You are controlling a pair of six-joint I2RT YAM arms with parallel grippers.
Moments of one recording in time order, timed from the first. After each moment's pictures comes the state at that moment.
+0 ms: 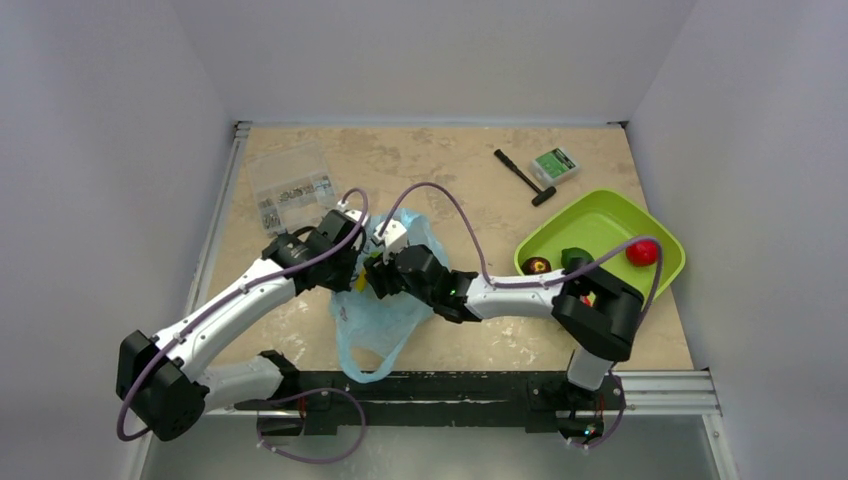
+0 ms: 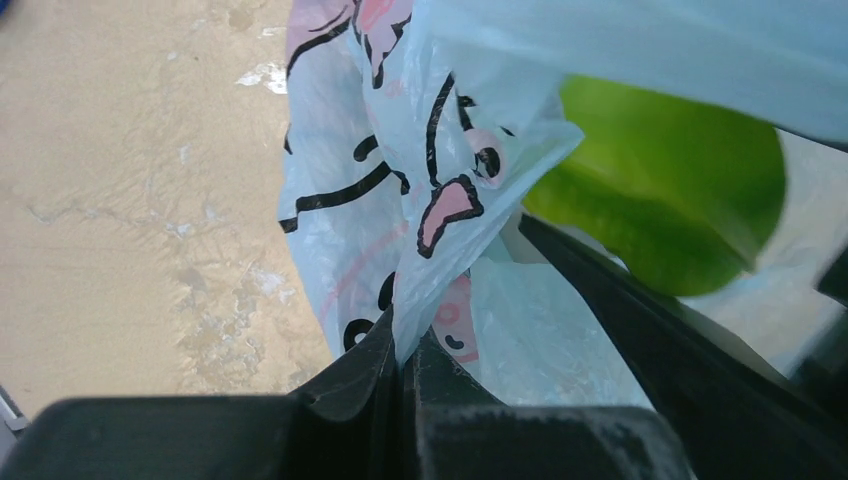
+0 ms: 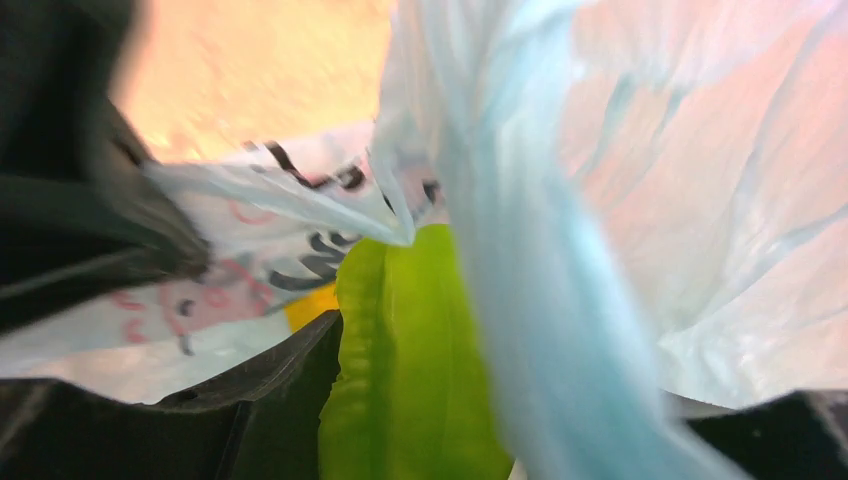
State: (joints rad) left arm -0.64 1.16 0.93 -0.89 -0.22 -0.28; right arm 1.11 1.76 0.94 0.39 0.29 0.20
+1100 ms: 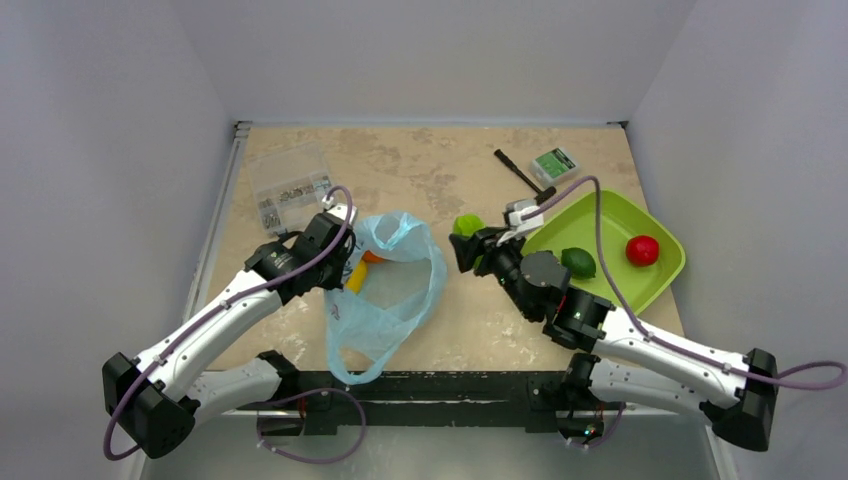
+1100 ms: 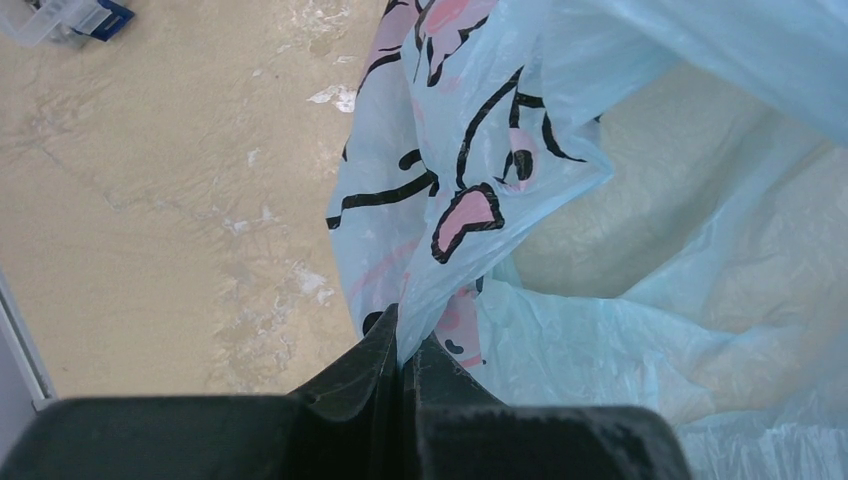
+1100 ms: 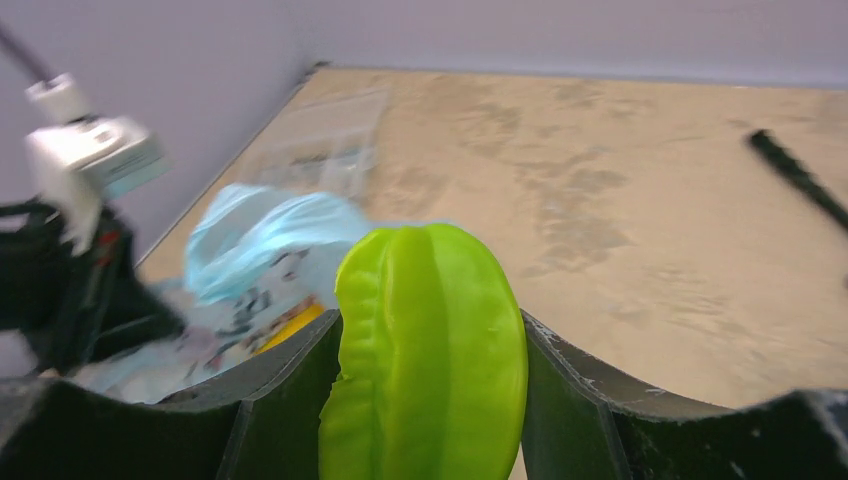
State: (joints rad) left arm -0.64 1.04 0.93 -0.90 -0.34 -0.31; right arm 1.07 0.88 0.69 0.13 0.53 0.30
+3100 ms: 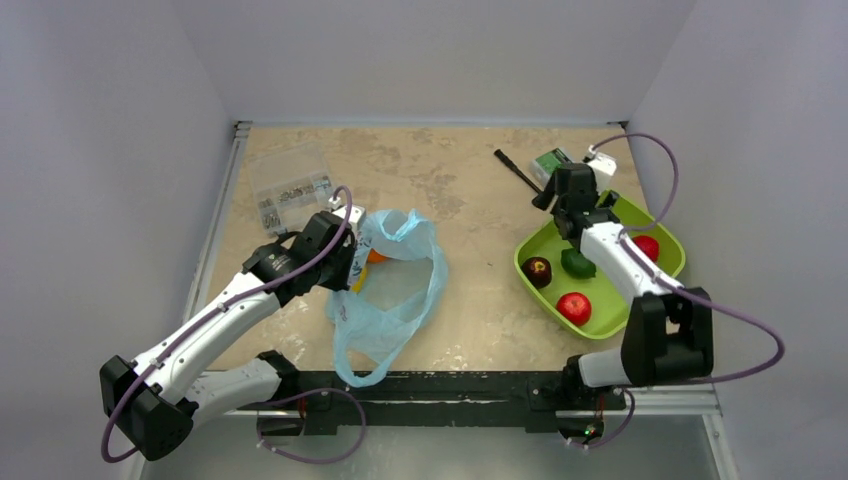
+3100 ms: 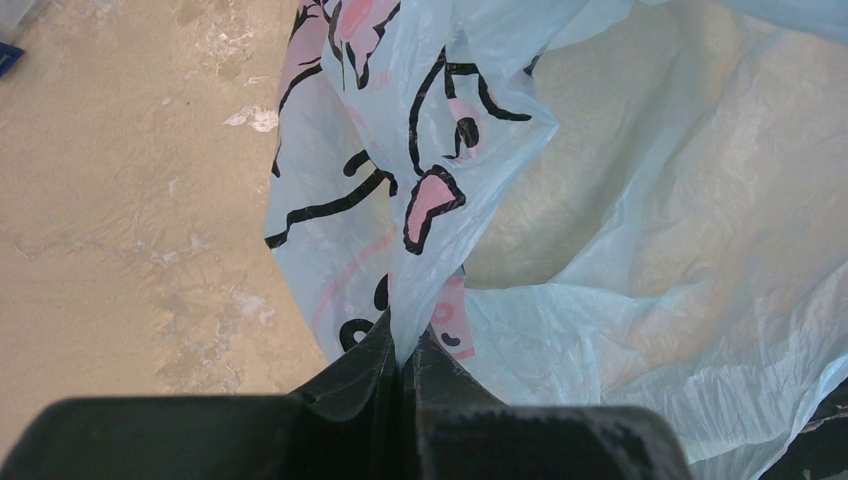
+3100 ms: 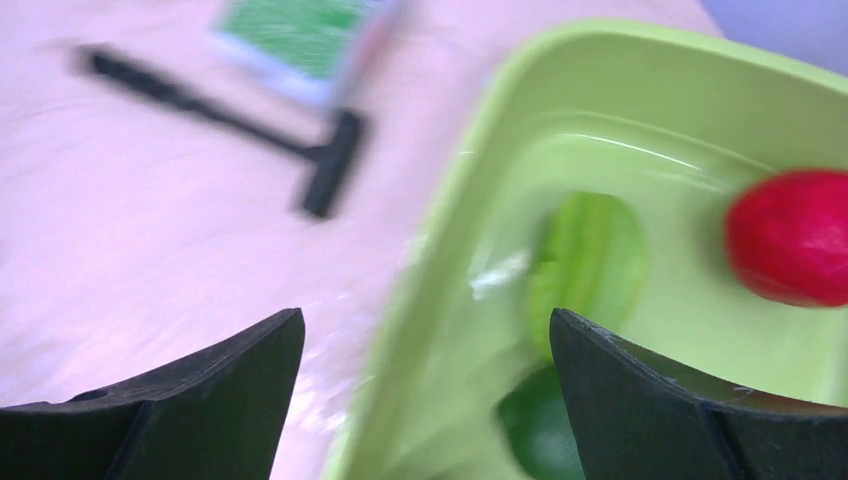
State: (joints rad) left arm -0.64 1.03 0.93 -0.85 -0.19 -0.28; right arm 0.09 1.44 0.94 -0.25 0.55 0.48
